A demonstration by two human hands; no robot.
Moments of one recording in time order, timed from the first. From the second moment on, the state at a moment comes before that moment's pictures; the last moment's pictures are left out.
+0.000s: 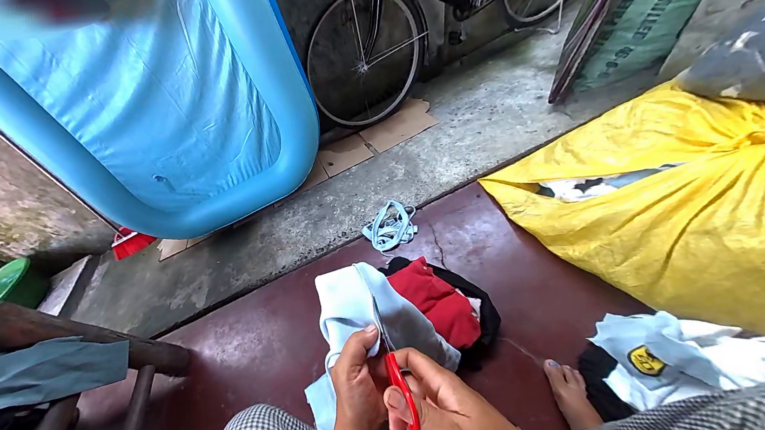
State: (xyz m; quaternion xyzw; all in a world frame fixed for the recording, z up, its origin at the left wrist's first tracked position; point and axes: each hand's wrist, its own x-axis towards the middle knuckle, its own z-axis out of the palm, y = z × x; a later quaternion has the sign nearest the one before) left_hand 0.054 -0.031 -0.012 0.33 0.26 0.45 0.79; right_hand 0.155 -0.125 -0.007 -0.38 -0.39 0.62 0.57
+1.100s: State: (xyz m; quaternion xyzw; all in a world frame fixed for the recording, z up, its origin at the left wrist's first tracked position) left_hand 0.045 -0.031 -0.027 0.42 0.19 0.41 0.79; right_hand 0.180 -0.108 -0.006 -0.35 -0.42 0.62 0.56
